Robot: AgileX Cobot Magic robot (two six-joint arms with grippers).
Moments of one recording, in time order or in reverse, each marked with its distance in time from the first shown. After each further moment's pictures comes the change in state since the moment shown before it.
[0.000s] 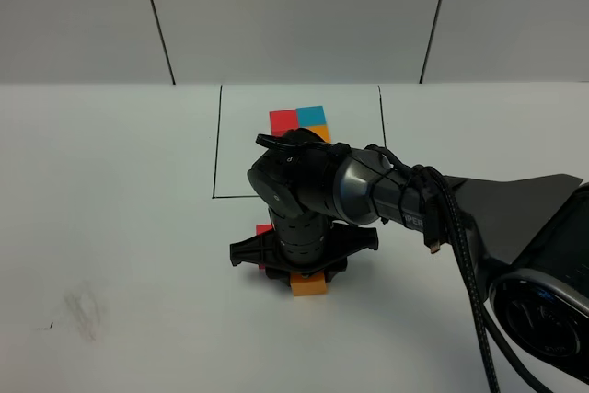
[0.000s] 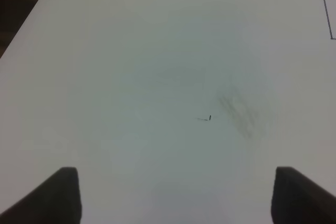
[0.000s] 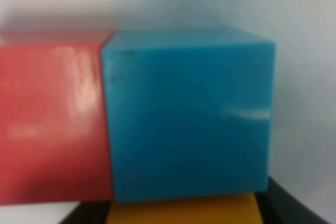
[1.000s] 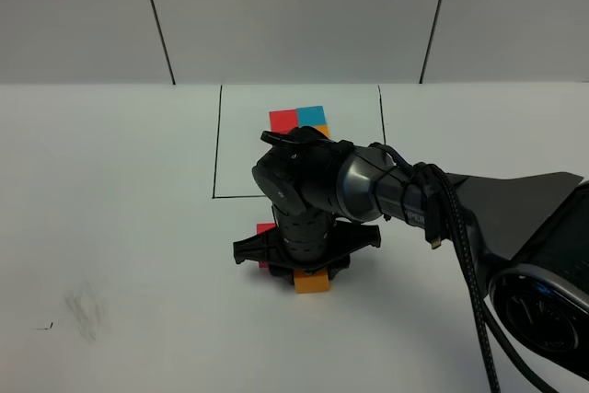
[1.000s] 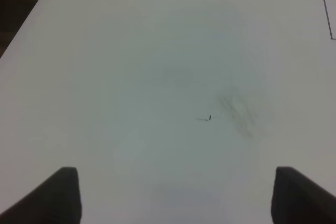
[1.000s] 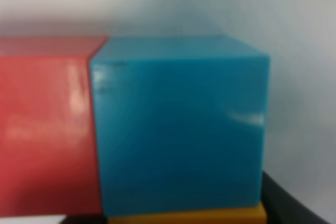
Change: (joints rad) left arm 0.000 0.000 0.000 0.000 0.000 -0.001; right arm -0.017 0.009 -0.003 -0.006 -0.013 -0.022
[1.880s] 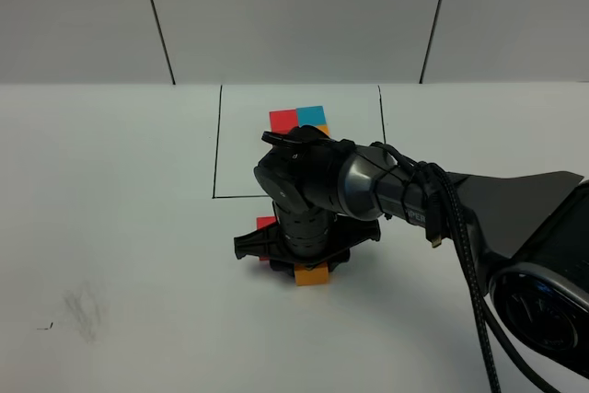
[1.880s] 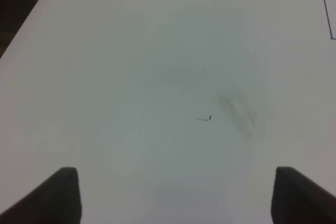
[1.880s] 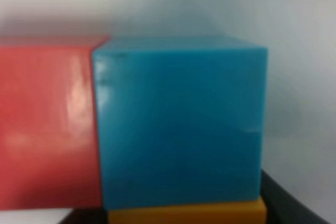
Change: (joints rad) left arm 0.000 0.000 0.000 0.000 0.000 0.000; right arm -0.001 0.001 0.000 -0.015 -0.021 -0.004
